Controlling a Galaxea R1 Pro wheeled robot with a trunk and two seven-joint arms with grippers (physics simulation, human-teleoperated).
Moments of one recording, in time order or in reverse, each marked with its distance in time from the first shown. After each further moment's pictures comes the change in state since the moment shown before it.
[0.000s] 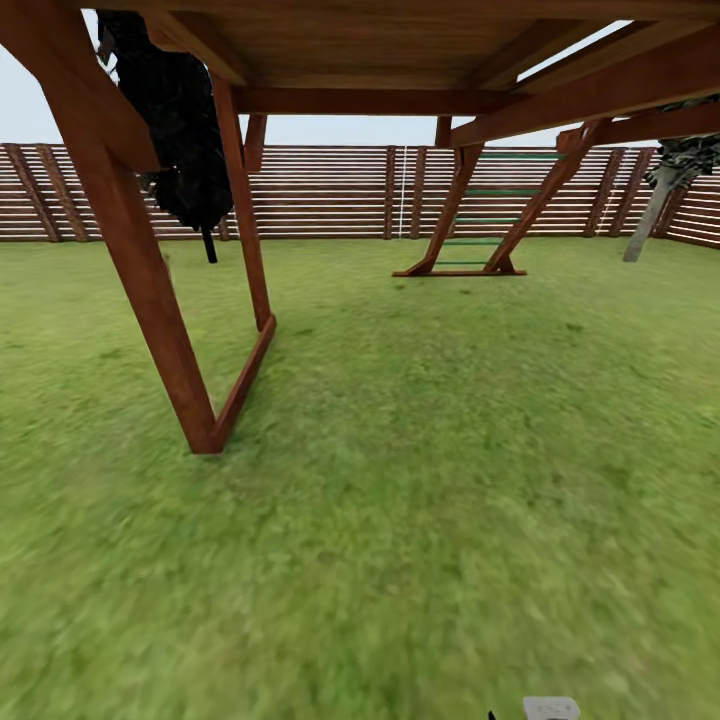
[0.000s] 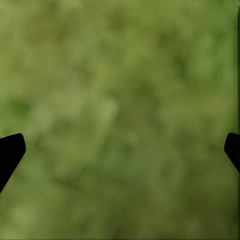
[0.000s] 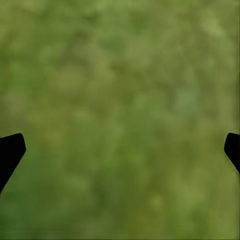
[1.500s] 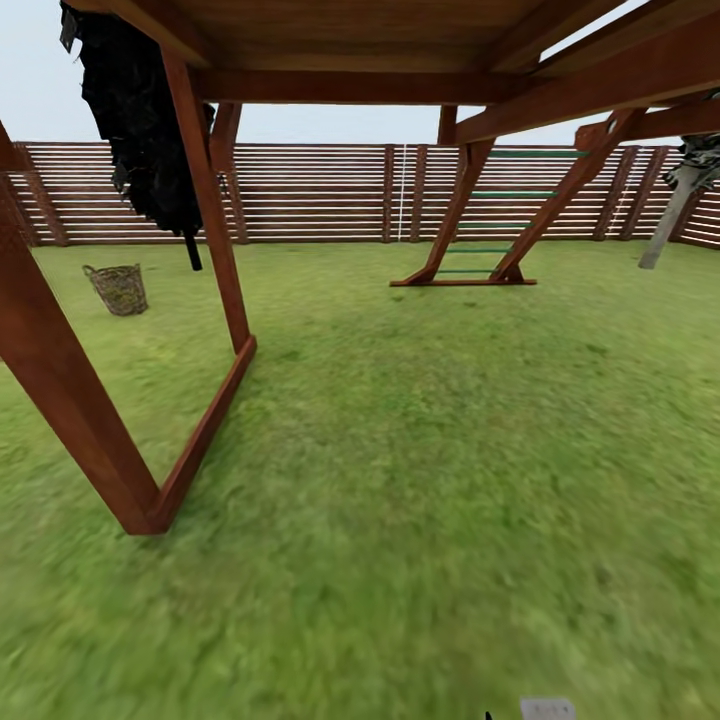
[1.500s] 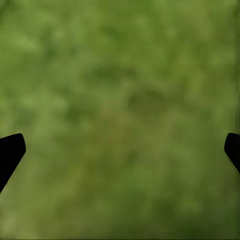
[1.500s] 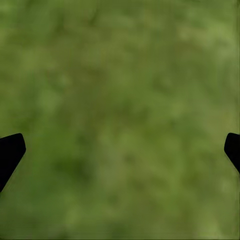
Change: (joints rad) left arm 0.000 0.000 -0.001 0.001 0.000 0.000 0.000; right arm 0.001 0.009 0.001 0.000 -0.005 -0.001 -0.002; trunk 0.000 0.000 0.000
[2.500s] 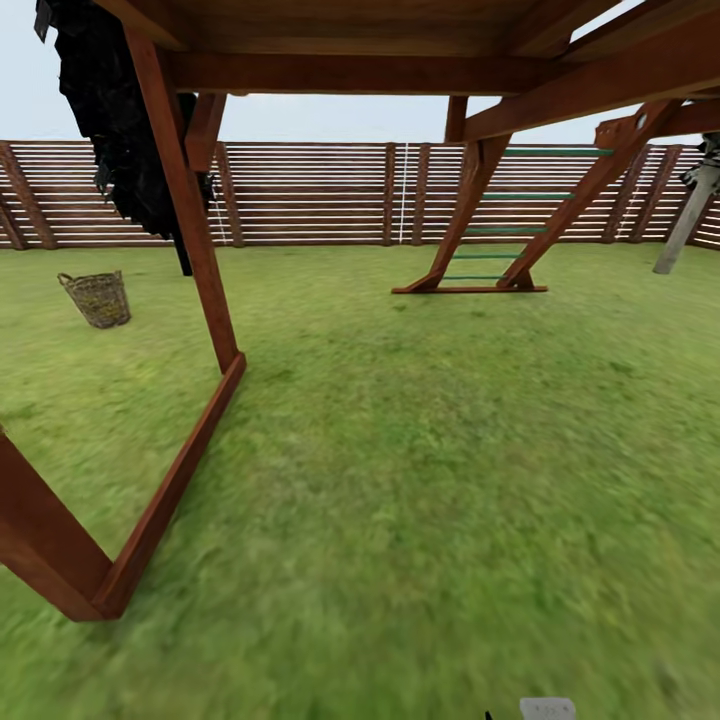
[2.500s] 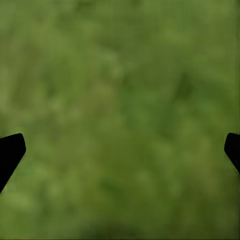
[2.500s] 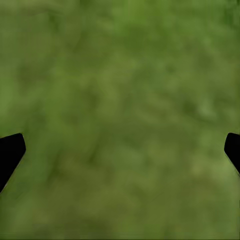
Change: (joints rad) left arm 0.000 0.000 0.000 0.005 0.000 0.000 0.000; right arm 0.000 0.000 0.000 0.000 0.003 0.000 0.002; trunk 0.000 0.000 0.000
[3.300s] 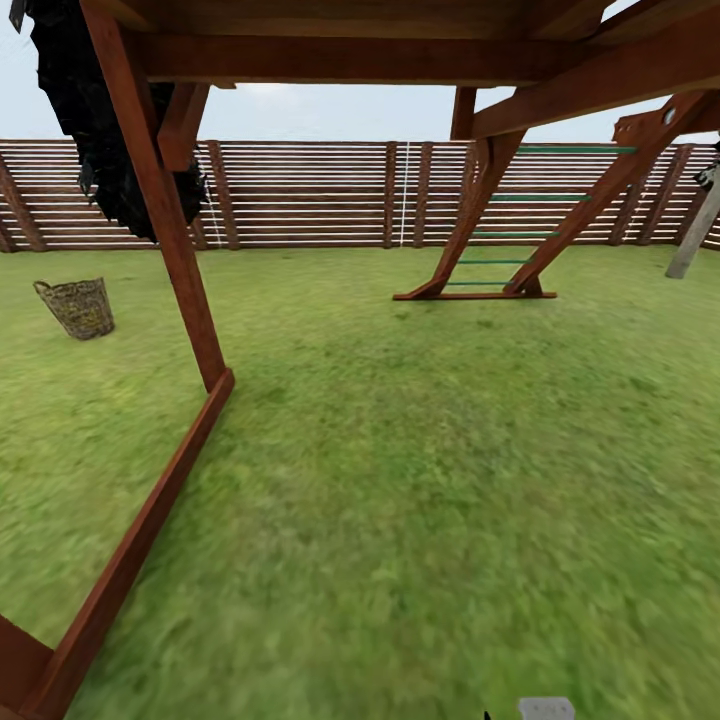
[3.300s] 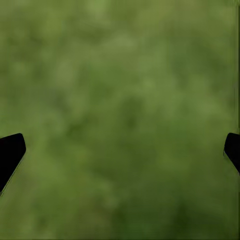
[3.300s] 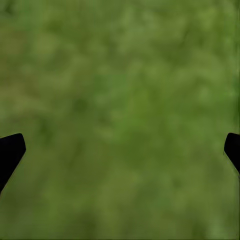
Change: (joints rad) left arm 0.000 -0.002 0.000 0.000 0.000 0.000 0.000; right arm 0.000 0.003 0.001 0.000 0.001 0.000 0.000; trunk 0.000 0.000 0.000
